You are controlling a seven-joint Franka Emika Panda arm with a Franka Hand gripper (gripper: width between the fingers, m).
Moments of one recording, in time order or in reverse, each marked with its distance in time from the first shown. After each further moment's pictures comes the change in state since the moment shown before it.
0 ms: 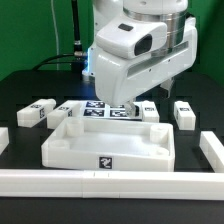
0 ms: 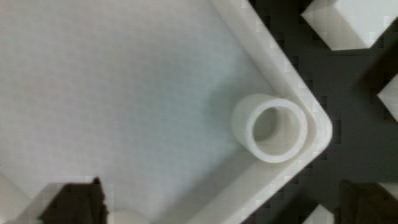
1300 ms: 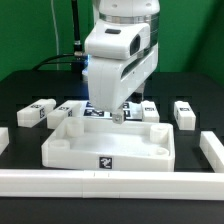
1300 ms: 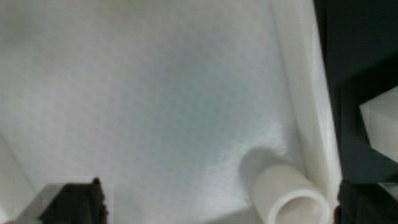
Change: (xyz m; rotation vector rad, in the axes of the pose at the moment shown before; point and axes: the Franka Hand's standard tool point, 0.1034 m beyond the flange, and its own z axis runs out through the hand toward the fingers) arm -0.028 0.019 0.013 -0.079 0.063 -0.367
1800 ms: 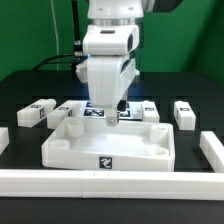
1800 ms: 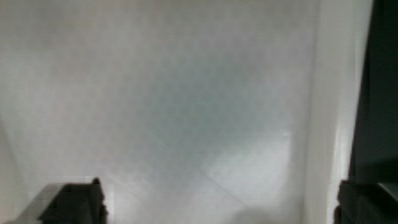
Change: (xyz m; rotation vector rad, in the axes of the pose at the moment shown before) arm -0.026 -0.001 0.017 -0.149 0.050 -0.245
